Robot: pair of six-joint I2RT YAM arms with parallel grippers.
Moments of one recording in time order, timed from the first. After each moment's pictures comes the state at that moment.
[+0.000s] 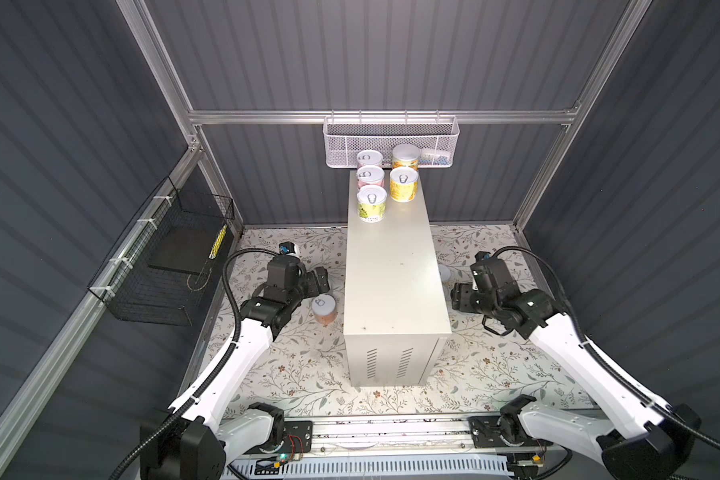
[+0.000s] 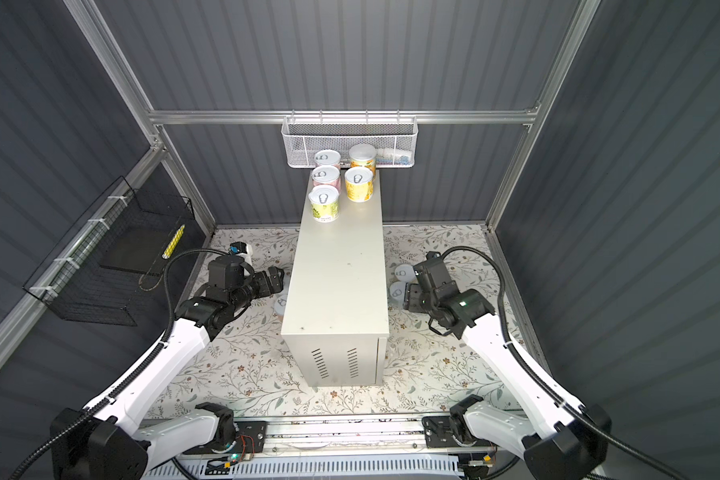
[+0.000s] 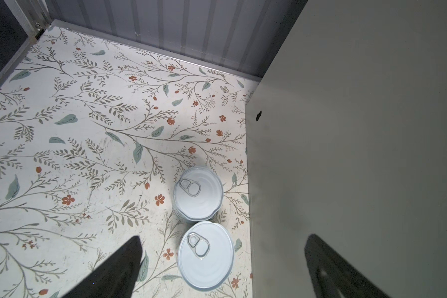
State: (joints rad) left arm -0.32 1.14 0.94 -0.38 -0.07 -0.39; right arm 0.47 1.09 1.13 -0.89 0.25 0.45
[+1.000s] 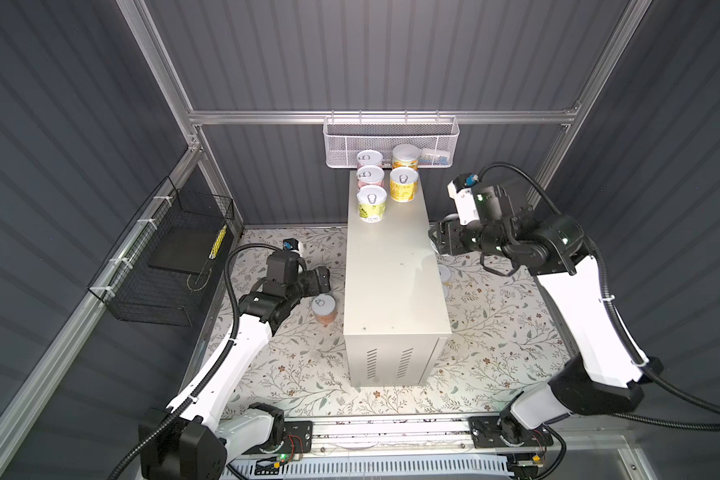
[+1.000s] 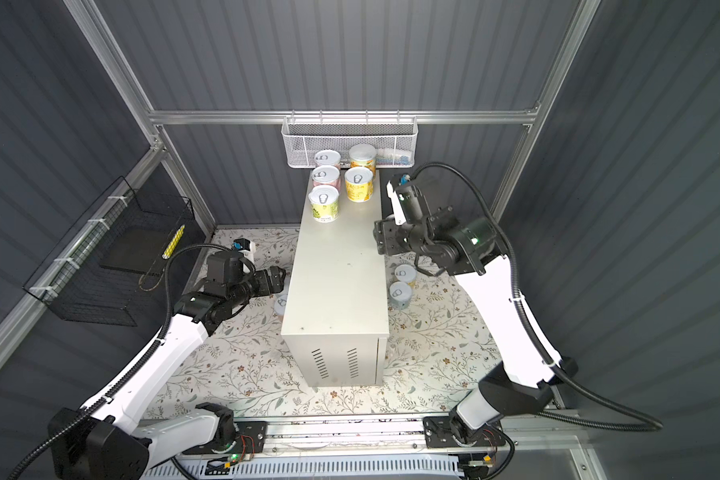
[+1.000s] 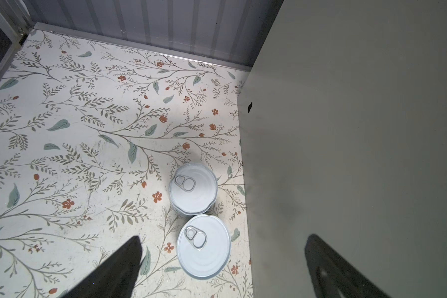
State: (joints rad) left arm -0.32 1.16 1.00 -0.46 -0.02 -0.33; right arm 0.64 1.62 2.28 -1.30 0.19 0.23
